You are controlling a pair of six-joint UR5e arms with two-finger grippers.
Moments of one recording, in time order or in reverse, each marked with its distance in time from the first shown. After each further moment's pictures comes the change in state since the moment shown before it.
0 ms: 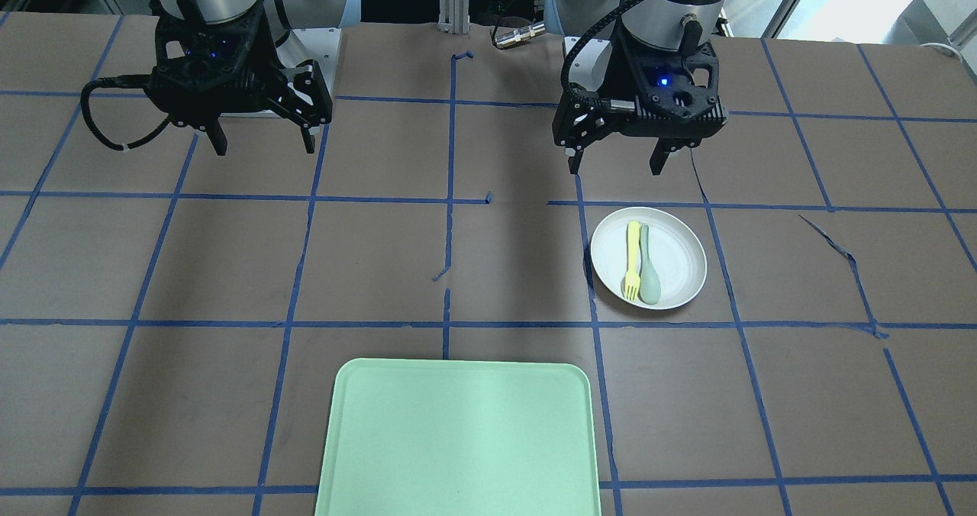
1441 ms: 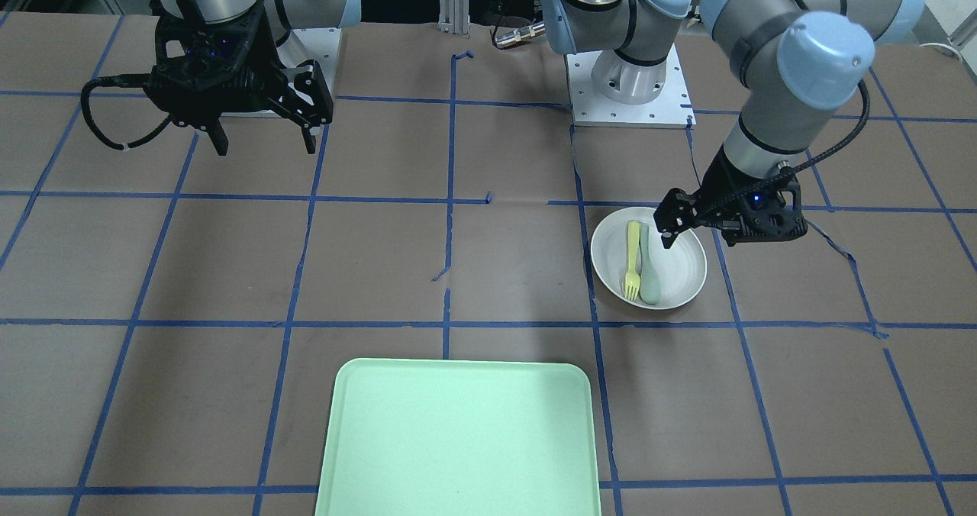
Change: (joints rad) left arm 0.355 -0.021 -0.420 0.401 -0.027 0.323; right arm 0.000 0.000 0.002 -0.003 0.003 0.008
